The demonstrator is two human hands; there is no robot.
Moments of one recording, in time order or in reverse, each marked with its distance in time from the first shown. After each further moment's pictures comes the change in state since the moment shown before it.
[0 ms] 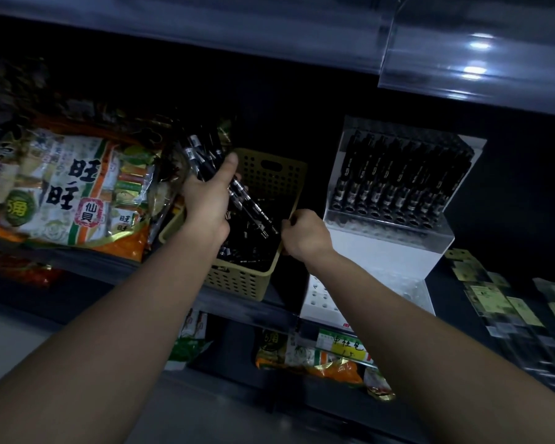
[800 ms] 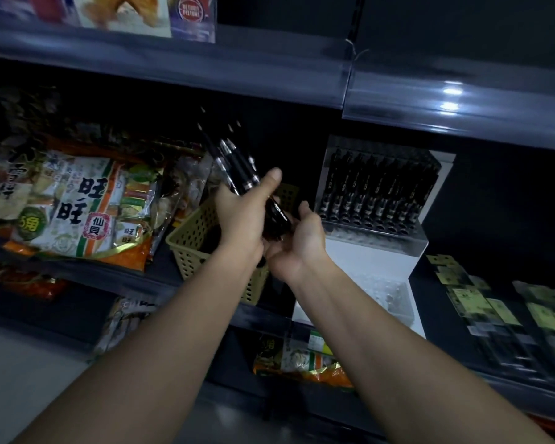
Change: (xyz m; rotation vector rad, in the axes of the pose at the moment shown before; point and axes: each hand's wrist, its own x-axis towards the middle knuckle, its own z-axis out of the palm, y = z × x) left_hand -0.070 0.010 0.042 -0.044 -0.075 0.106; right_hand -0.059 -0.049 -0.025 1.585 -0.134 0.386
